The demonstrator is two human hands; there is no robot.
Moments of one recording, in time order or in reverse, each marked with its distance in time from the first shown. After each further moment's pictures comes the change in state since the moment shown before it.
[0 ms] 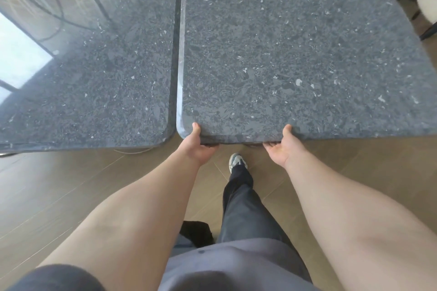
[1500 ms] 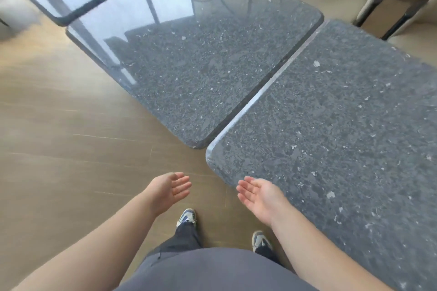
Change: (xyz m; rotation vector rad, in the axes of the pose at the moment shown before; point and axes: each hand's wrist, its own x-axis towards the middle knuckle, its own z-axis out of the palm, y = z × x) left_hand -0.137 -0.026 -0.042 -0.113 0.464 0.249; right_hand -0.062 -0.039 0.112 -1.014 -0.305 0.467
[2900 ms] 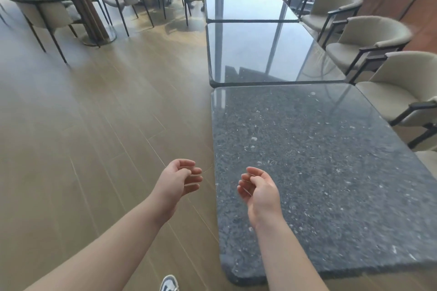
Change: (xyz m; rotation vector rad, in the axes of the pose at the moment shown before) left_hand -0.354 -0.525 0.343 -0.412 0.355 0.695; right_hand -0.262 -0.051 -0.483 -0.546 -0.482 -0.398
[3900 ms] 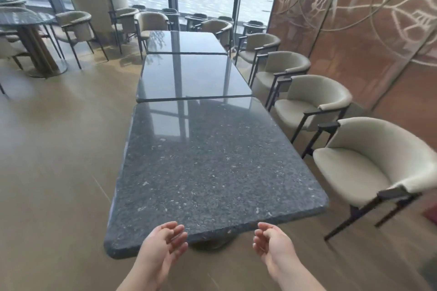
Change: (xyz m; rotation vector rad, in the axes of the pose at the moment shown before) left_hand -0.225 -0.201 0.297 -0.314 0.048 -0.237; right_hand -0.061 -0.096 -0.460 -0.066 0.241 0.119
